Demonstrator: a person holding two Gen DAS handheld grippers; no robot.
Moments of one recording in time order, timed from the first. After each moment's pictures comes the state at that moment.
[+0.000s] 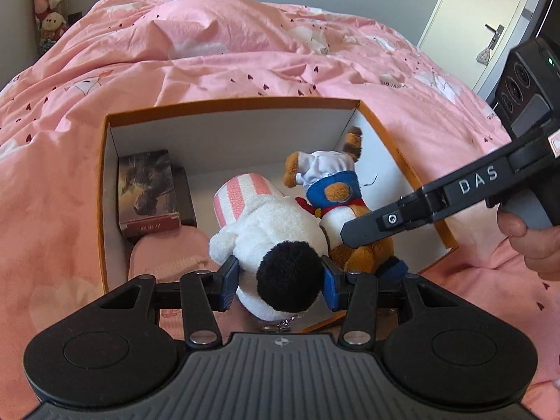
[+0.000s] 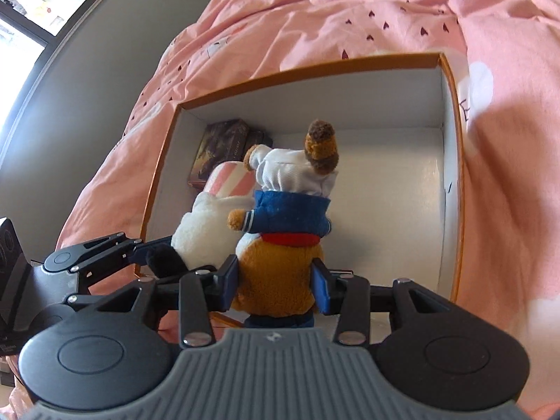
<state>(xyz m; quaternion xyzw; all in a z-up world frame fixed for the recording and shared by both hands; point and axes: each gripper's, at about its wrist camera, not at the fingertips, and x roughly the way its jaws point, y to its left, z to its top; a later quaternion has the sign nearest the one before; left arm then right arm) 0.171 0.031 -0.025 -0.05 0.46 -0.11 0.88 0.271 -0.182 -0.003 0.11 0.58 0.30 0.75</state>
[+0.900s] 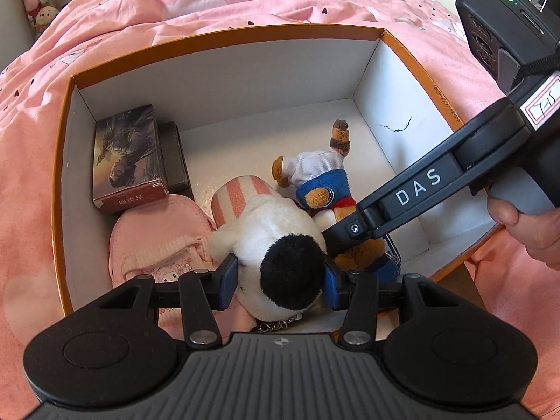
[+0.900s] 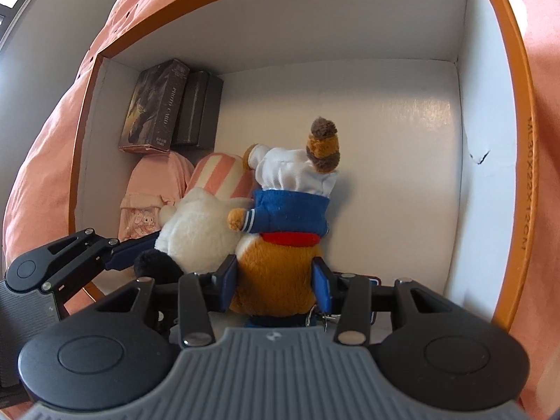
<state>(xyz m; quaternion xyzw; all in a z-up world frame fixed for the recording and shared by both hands) 0.191 0.012 -0.069 0.00 0.52 -0.09 0.85 0.298 -0.146 -0.072 0.06 0.65 0.27 0.71</state>
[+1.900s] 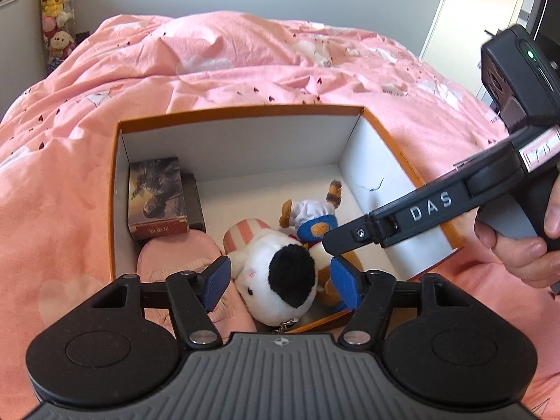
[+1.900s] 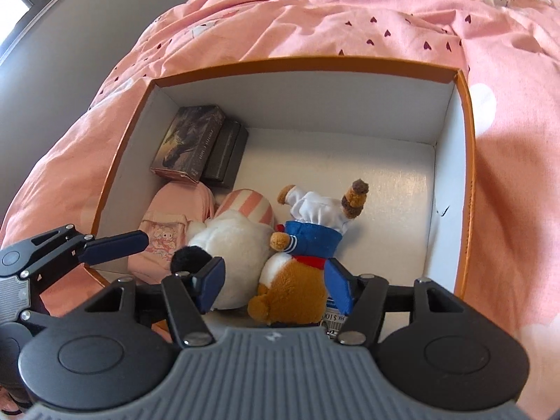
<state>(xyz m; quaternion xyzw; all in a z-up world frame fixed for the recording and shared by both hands) 0.154 0.030 -0.020 -0.04 0.42 -0.10 0.90 0.260 -0.149 -0.007 0.01 0.55 0.27 0.79</state>
